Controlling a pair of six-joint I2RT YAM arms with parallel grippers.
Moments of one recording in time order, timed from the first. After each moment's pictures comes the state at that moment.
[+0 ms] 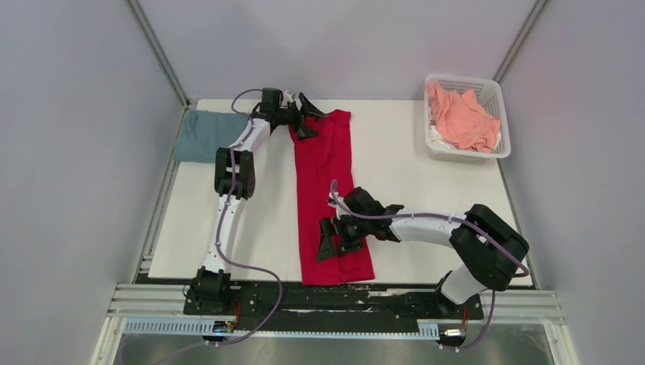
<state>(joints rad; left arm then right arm) -0.18 2.81 2.48 -0.32 0.90 -0.99 0.85 1.54 0.70 -0.07 -0.58 0.61</state>
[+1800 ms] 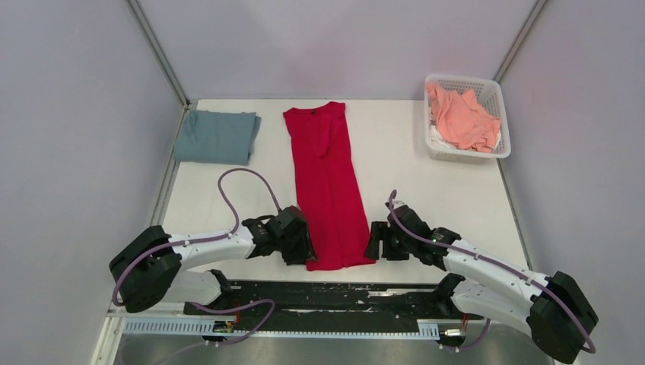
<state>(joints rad) -0.93 1.26 0.53 -0.31 0.07 -1.14 0.77 0.93 0.42 -0.42 -0.08 0.73</state>
